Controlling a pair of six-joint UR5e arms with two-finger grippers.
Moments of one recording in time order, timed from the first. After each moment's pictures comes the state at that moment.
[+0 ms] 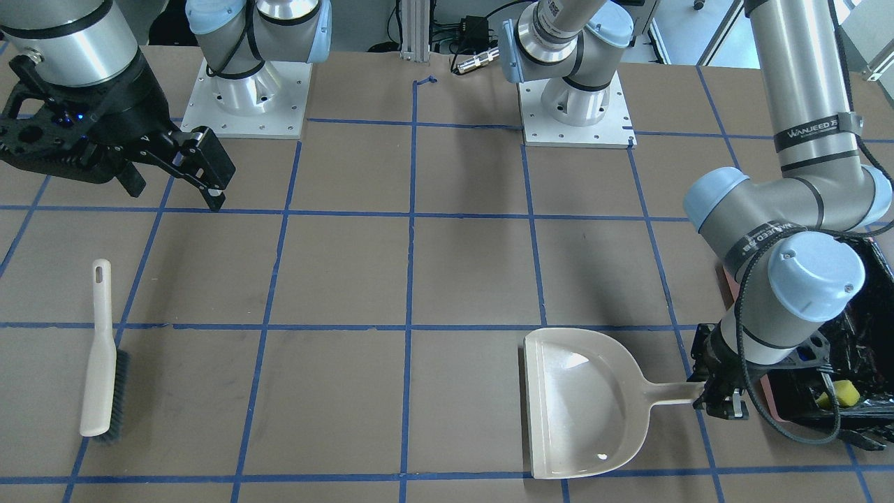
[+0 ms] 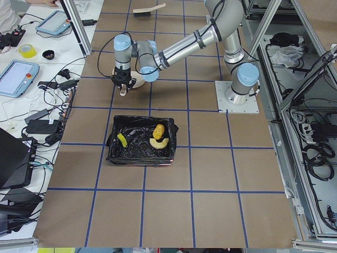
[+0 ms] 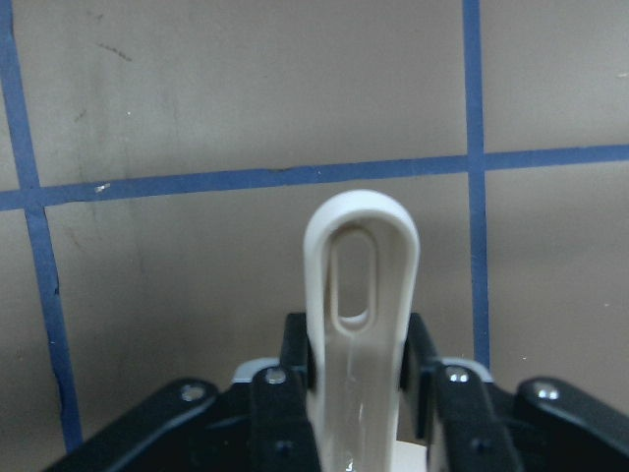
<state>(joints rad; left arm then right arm) -1.34 -2.07 -1.56 -0.93 1.64 -1.28 1.56 -1.49 1.41 -1.56 -1.56 0.19</state>
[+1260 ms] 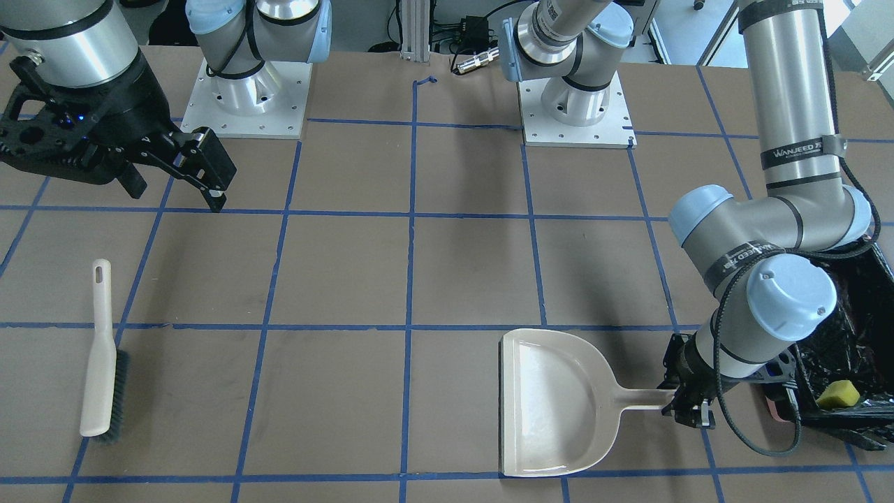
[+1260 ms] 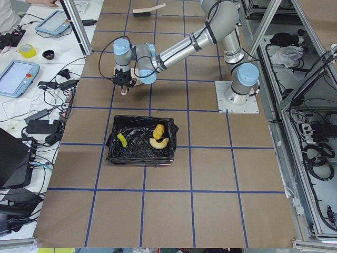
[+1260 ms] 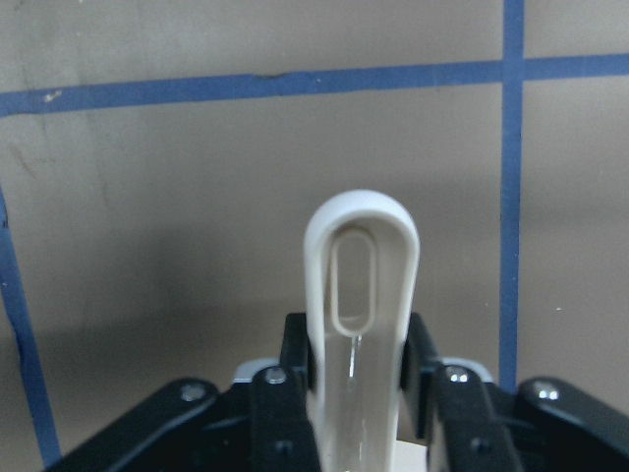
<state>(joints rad) -1.36 -2.11 -1.56 -0.92 1.58 -1.26 1.56 -1.49 1.41 -1.56 -1.56 0.19</state>
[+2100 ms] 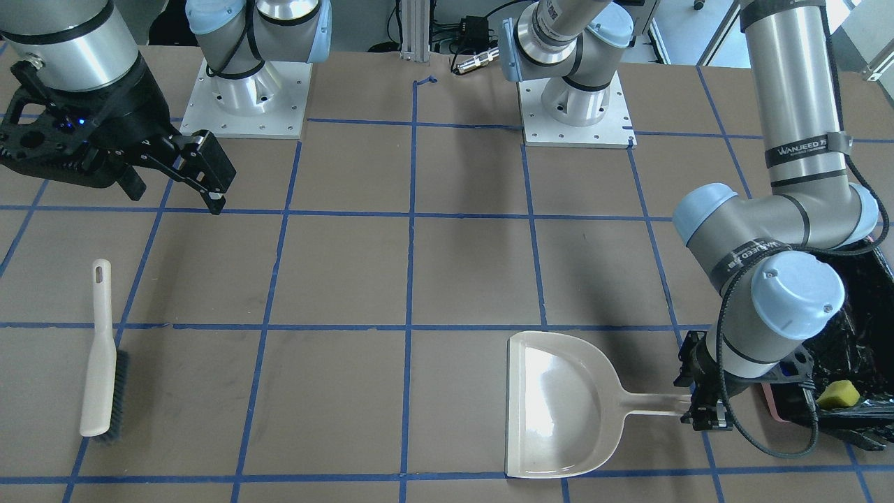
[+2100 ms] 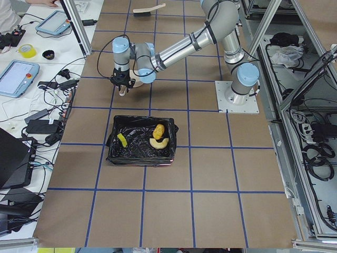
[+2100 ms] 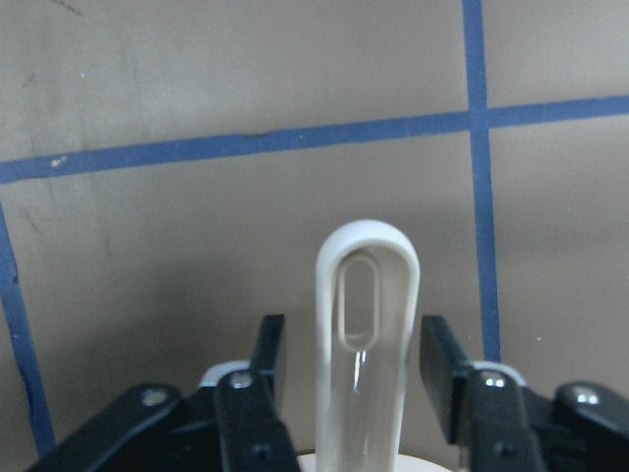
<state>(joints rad) -1.36 -2.09 -1.54 -0.92 1.65 -1.25 1.56 -1.48 1.41 -1.56 -1.56 0.18</state>
